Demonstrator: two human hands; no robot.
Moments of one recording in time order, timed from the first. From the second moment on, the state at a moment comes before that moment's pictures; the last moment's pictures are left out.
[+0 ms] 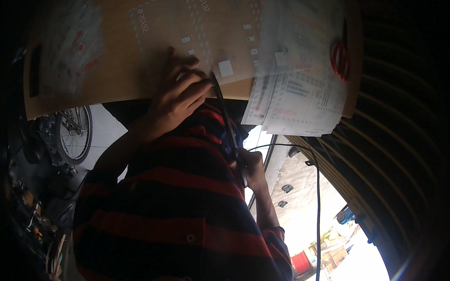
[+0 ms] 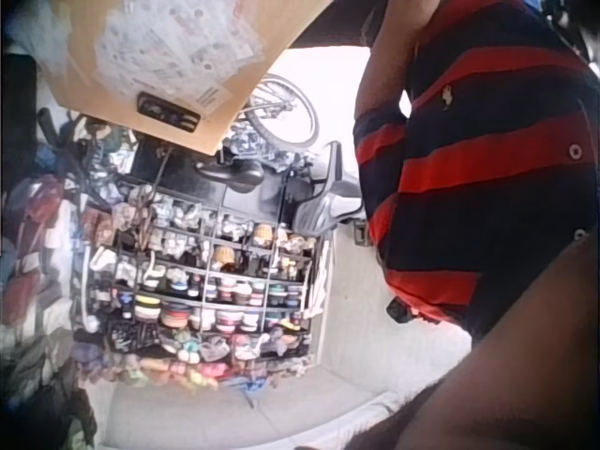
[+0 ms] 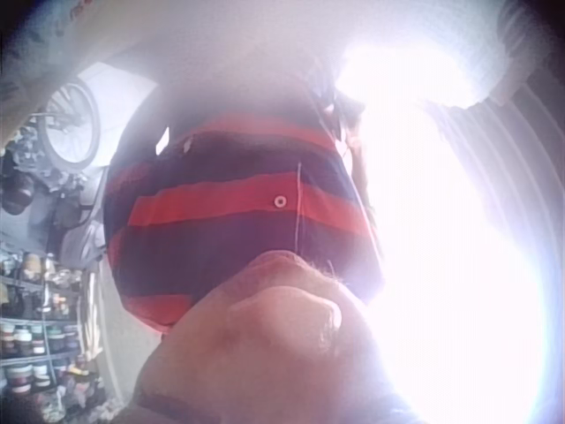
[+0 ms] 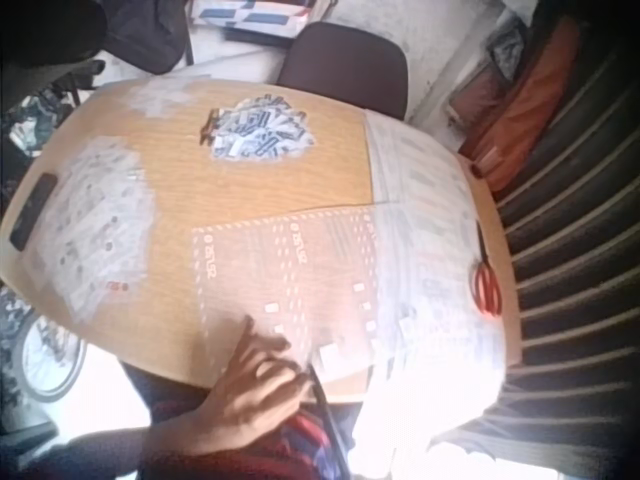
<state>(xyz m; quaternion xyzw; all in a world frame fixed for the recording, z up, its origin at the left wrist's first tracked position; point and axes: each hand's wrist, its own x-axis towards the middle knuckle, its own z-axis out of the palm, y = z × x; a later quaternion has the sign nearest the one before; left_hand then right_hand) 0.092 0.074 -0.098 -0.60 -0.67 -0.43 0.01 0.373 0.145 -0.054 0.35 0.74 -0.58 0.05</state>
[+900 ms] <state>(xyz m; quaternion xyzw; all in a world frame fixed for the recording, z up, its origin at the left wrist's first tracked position) 0.093 0.073 -0.098 -0.59 -0.68 -0.44 0.00 0.350 0.170 -0.052 0.34 0.72 -0.61 0.05</state>
